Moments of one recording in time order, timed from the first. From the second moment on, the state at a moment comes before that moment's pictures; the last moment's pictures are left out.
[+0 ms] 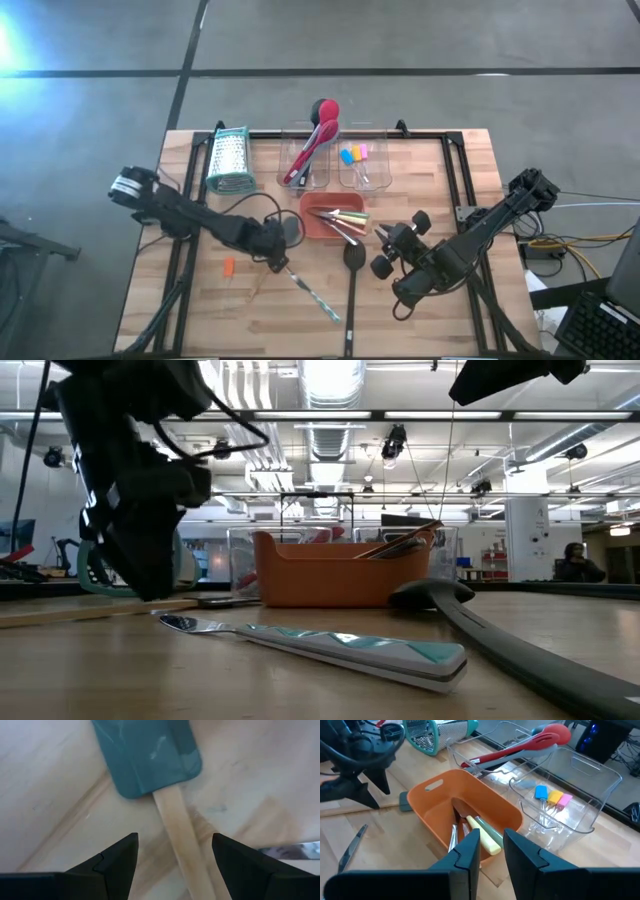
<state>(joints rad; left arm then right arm) -0.30 1.52 0.77 -0.47 -0.20 -1.02 0.64 1.55 1.25 -1.07 1.05 1.29</state>
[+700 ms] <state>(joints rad) -0.28 1.62 0.77 -0.46 -0.21 -1.00 0.64 1.55 1.25 -1.07 1.05 1.29</state>
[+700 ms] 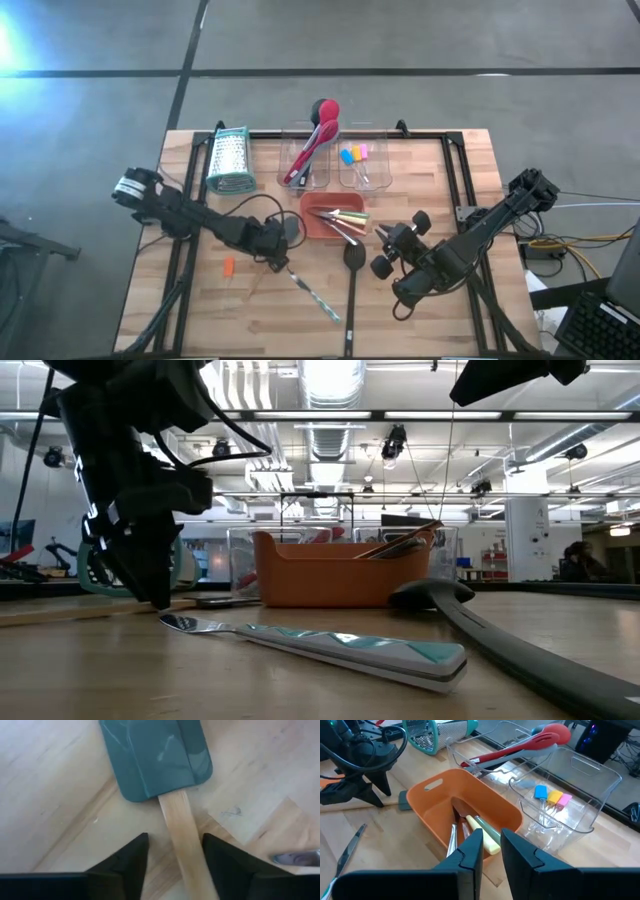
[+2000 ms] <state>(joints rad) -0.27 1.14 0.76 -0.47 -0.60 -0.71 0.64 1.55 1.24 -1.06 1.05 1.31</state>
